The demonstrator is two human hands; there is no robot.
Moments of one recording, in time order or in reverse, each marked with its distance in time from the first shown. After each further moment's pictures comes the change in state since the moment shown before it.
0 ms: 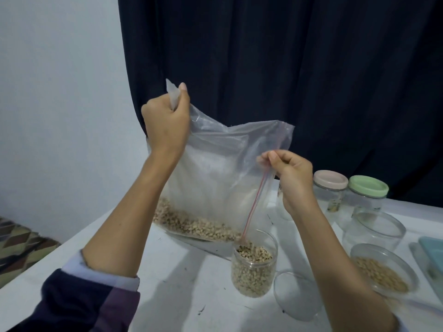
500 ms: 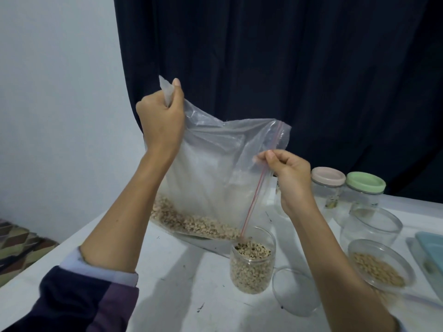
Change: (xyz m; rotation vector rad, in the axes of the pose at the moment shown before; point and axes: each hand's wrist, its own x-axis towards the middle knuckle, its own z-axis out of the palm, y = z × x) left_hand 0.001 0.001 0.000 -0.007 0.015 -0.009; right_hand -0.006 0.001 -0.001 -0.034 0.012 -0.044
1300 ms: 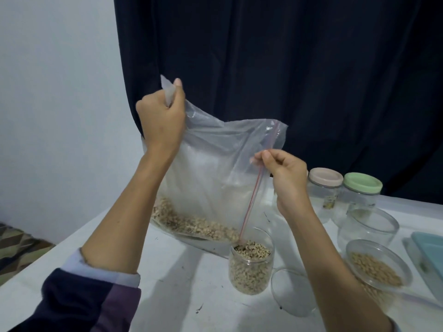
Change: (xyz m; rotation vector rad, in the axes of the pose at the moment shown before) left_hand 0.003 -0.005 -0.001 0.004 0.003 0.030; right_hand -0.004 -0.007 0.006 -0.024 0.018 -0.022
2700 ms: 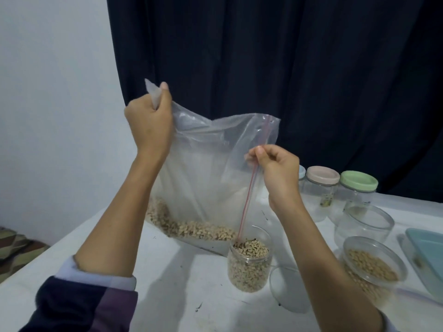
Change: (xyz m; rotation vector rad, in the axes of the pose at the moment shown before) left_hand -0.001 -0.010 -0.011 -0.009 0.011 -0.088; right_hand -0.002 -0.004 0.016 -0.058 0.023 0.011
